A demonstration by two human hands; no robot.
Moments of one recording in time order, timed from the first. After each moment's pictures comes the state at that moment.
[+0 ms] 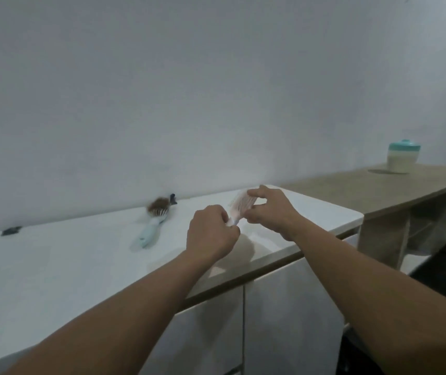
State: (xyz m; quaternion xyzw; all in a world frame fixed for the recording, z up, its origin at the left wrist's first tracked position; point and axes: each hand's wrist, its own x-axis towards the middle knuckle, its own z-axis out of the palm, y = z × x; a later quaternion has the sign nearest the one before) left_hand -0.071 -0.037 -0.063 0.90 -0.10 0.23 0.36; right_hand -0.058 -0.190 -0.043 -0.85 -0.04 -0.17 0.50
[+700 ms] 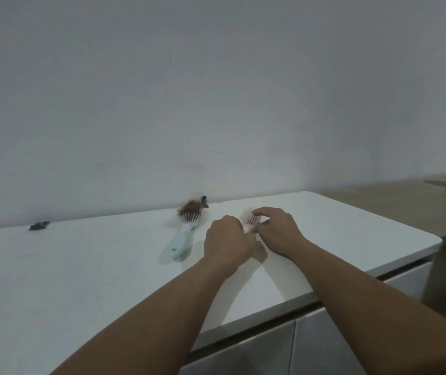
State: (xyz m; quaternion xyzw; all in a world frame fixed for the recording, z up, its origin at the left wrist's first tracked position) left_hand 0.000 -0.005 -0.088 0.90 -0.01 0.20 0.39; right_hand 0.038 -0.133 -0.086 -0.91 -0.03 -0.15 0.38
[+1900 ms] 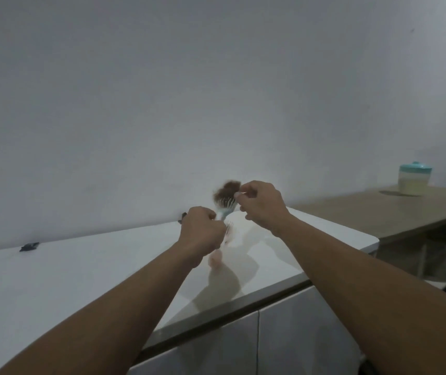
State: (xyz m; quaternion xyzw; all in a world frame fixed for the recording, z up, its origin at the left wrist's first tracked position) left_hand -0.061 0.007 -0.020 0.82 -0.07 0.14 0.55; right_hand -0.034 -0.137 0.005 -0.84 -0.06 -0.26 0.47
